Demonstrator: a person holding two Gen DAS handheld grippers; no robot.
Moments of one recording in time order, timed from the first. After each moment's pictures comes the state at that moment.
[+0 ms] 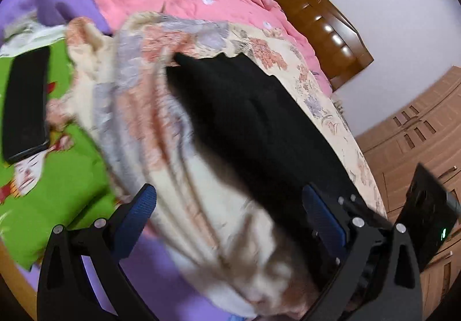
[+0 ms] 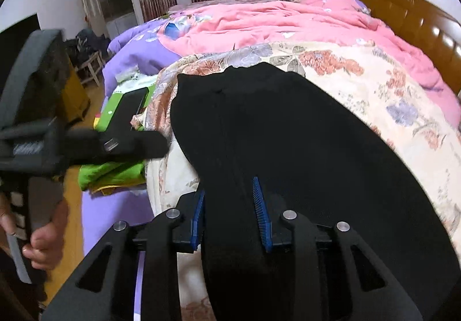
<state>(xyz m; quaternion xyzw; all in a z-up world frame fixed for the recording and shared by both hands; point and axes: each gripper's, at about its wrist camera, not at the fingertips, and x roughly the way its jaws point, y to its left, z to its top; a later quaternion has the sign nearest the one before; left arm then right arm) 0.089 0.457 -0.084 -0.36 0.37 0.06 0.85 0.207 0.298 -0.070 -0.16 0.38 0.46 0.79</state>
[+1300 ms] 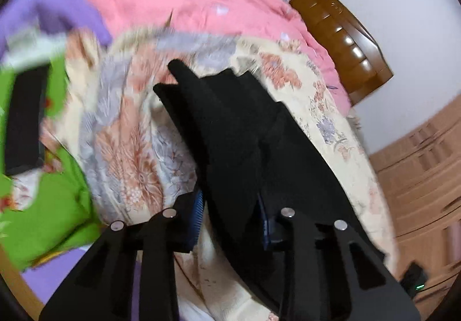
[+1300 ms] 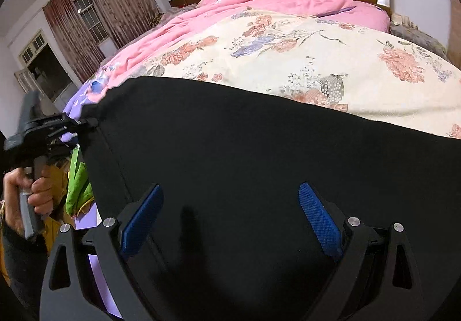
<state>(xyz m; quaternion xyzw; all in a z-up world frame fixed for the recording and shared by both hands) 0.130 0.436 -0.059 -0.33 0.37 0.15 0.86 0.246 0.100 -0.081 0.01 0.43 0.32 0.84</state>
